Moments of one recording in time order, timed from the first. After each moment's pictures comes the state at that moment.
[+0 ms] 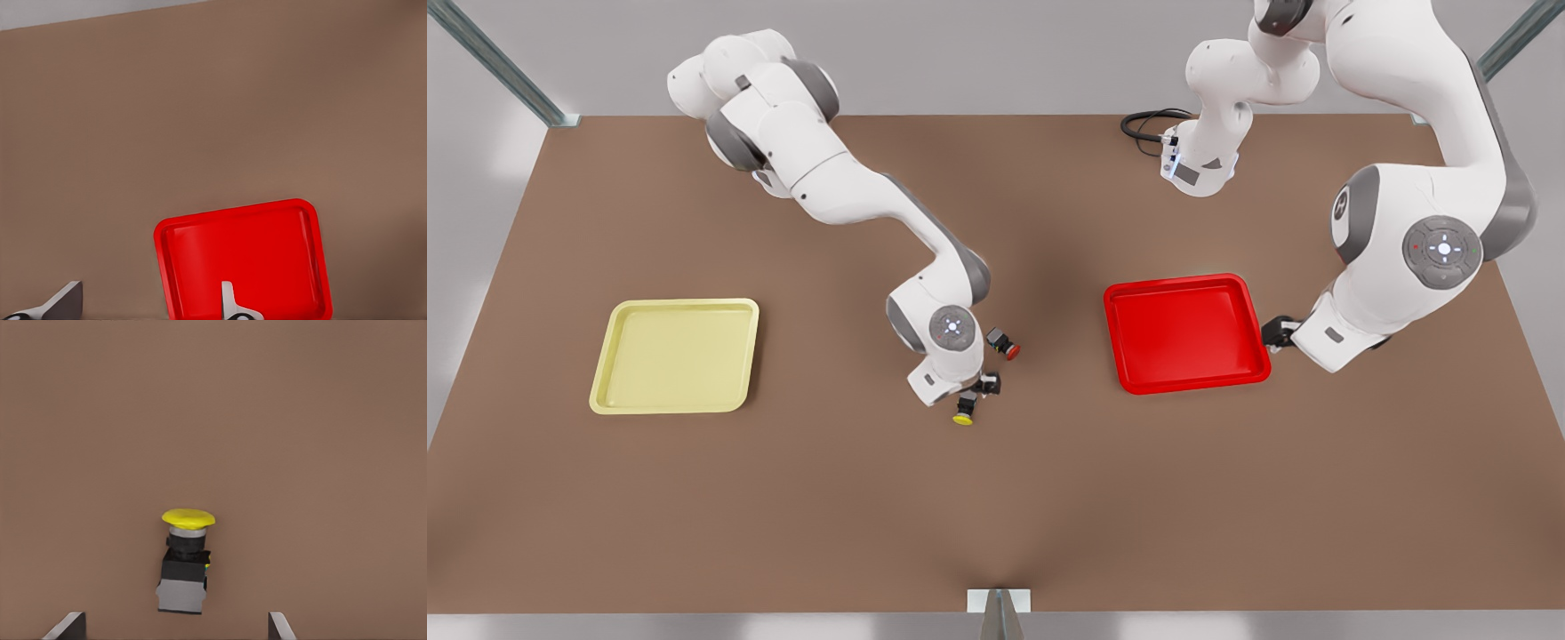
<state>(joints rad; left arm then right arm) -0.17 0.26 0.04 -1.40 0.10 1.59 -0.06 0.58 0.88 0.12 -1.23 -0.13 2.11 0.85</state>
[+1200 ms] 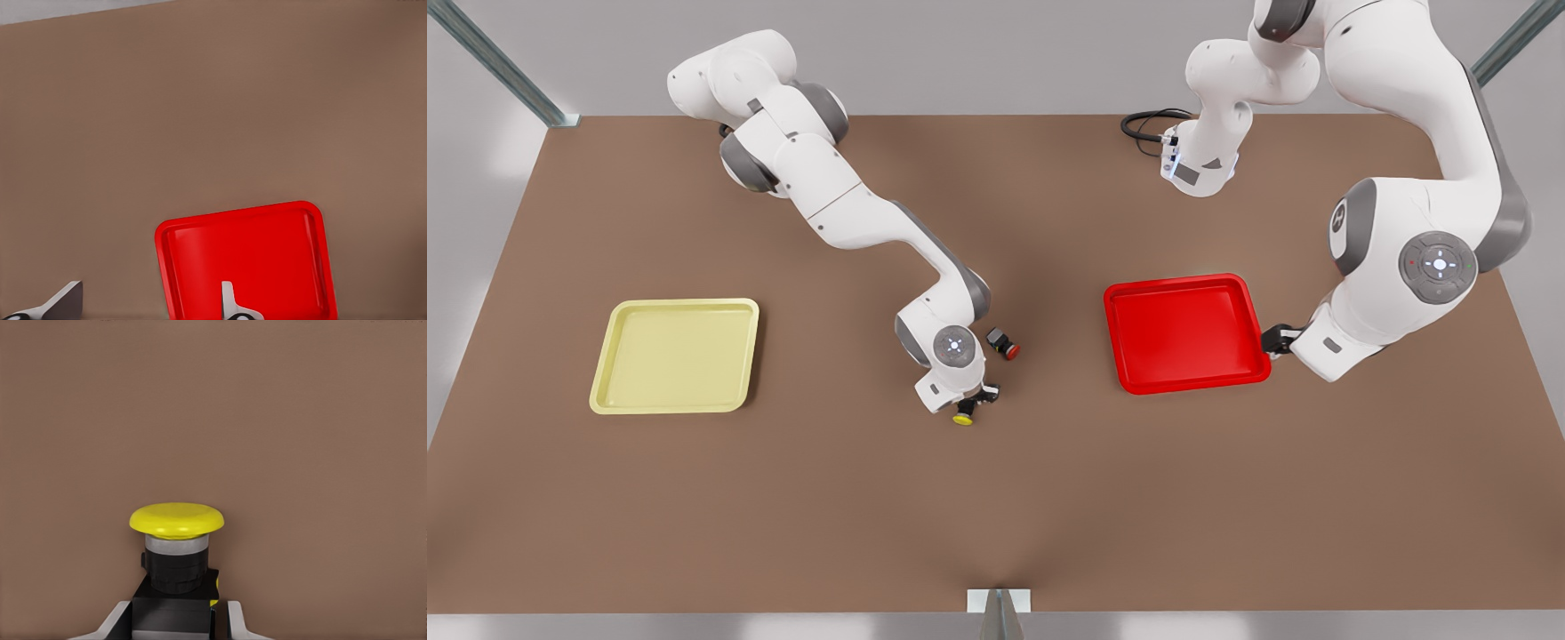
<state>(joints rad) -0.17 0.28 0.05 -1.40 0.10 1.60 -0.06 0.58 0.98 0.13 -1.24 -0.11 2.22 0.90</state>
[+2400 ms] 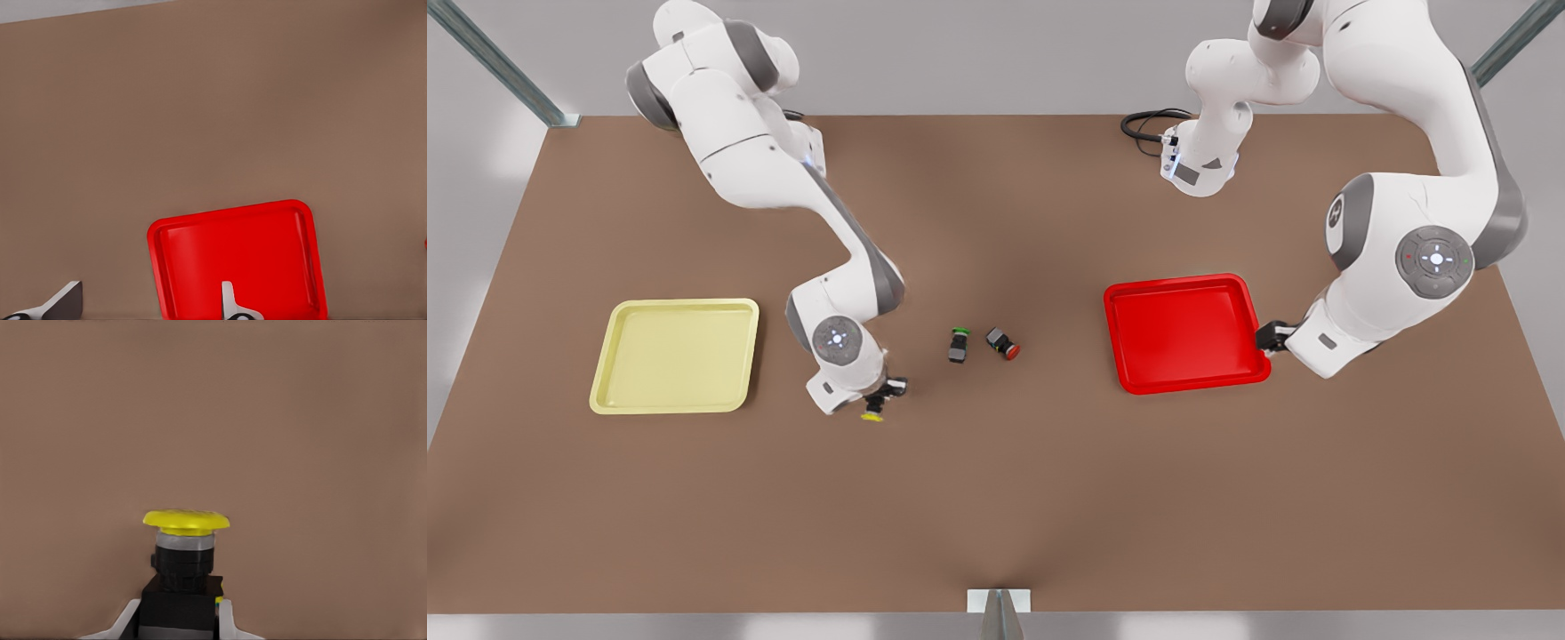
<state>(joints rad) -0.18 0.27 0.04 -1.40 0.08 1.60 -0.07 0.28 0.54 0.17 -1.67 -0.12 2.15 0.57</state>
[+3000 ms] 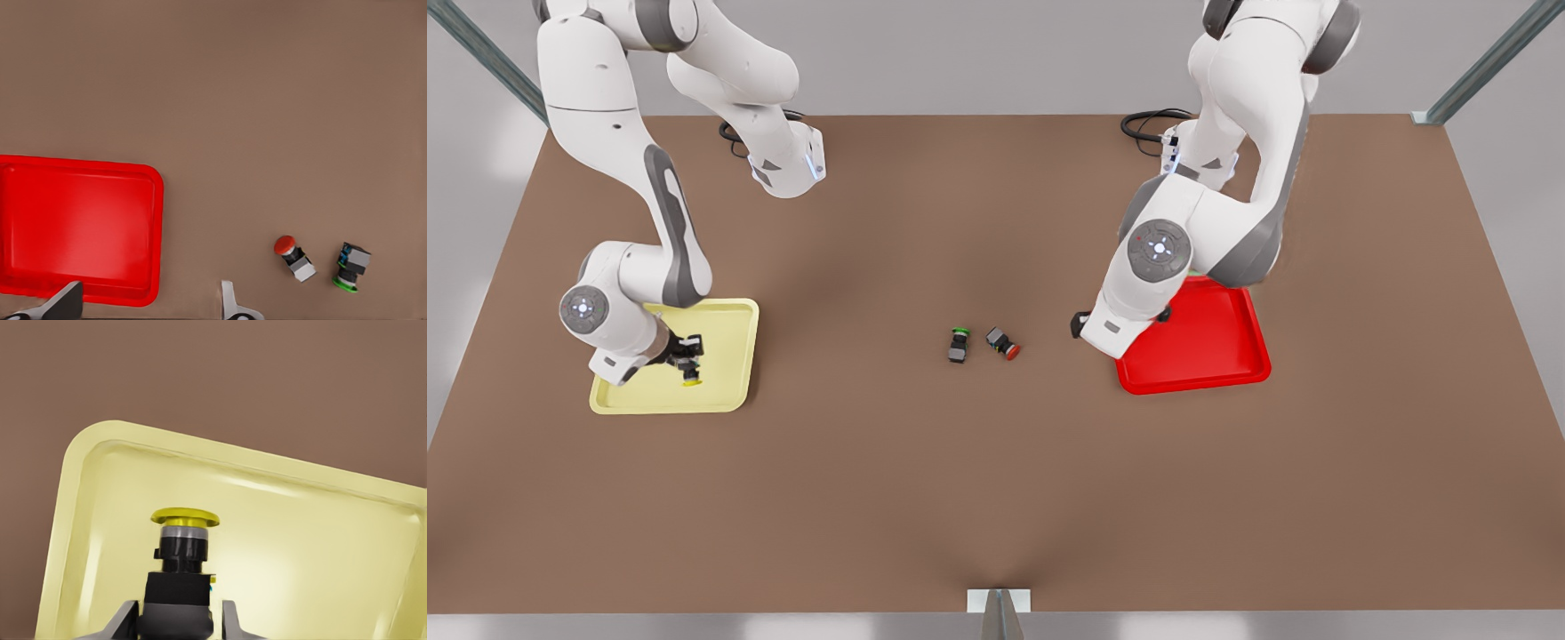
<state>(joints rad) -0.59 0.41 0.03 -1.40 -0.03 1.73 -0.81 -0.10 0.27 -0.06 -2.16 -0.12 2.34 -0.30</state>
